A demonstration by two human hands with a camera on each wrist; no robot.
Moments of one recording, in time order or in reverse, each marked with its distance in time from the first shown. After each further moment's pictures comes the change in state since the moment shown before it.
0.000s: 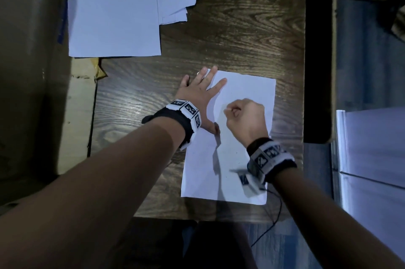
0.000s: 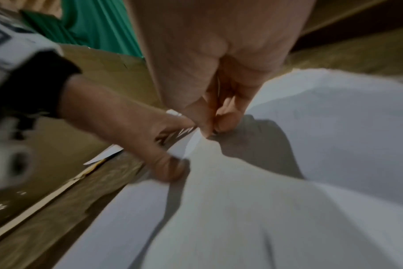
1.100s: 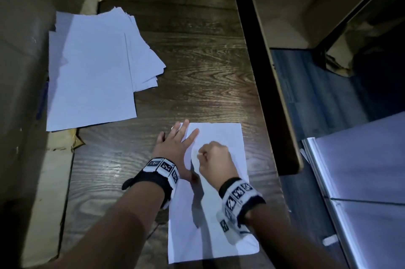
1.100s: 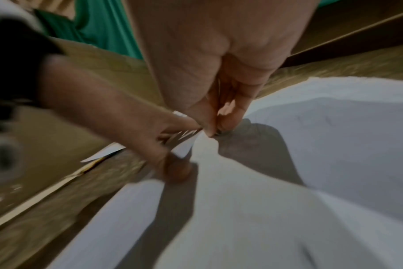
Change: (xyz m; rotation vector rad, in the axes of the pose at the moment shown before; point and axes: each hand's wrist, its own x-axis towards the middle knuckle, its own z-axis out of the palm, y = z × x) left_hand 0.000 0.000 0.000 -0.018 0.032 0.006; right_hand 0.001 -0.010 0.002 -0.026 -0.013 -0.028
